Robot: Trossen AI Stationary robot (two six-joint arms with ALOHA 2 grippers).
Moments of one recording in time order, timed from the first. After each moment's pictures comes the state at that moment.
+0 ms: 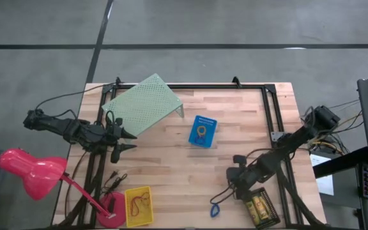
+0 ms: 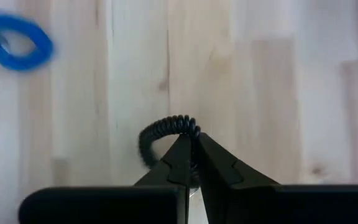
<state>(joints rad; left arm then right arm) -0.30 0.36 0.41 -0.54 -0.29 -0.26 0.64 1.49 0.77 -0.46 0.16 0.70</state>
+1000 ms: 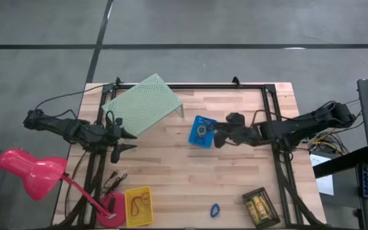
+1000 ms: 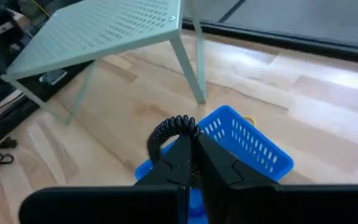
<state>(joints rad) -0.30 0.36 0.41 -0.54 -0.29 -0.26 0.18 1.21 0.77 -0.22 0.69 0.88</state>
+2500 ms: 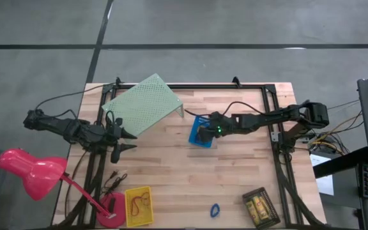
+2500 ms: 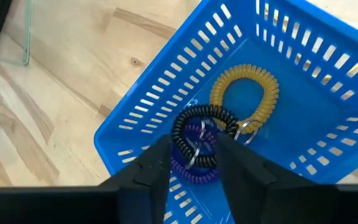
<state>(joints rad) -0.30 0.36 0.41 -0.54 -0.29 -0.26 -0.12 1.56 0.80 -0.09 0.08 1.02</state>
